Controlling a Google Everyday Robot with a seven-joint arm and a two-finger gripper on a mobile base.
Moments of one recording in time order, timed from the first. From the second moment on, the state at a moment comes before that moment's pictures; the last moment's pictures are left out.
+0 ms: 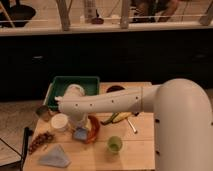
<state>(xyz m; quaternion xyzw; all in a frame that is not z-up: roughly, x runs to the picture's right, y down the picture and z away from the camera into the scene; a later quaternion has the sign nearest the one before) -0.126 0.217 0.761 -0.25 -0.24 -0.61 0.71</state>
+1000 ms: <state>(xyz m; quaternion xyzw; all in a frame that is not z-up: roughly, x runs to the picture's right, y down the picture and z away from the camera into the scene) -0.076 0.162 0.781 -0.25 -0.22 -0.56 0.76</state>
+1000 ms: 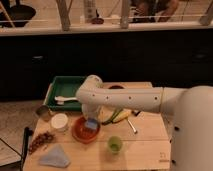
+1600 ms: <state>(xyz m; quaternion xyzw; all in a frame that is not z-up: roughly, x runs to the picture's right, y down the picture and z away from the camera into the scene) -0.148 0.173 0.786 -0.26 -0.23 -0.62 0.70</state>
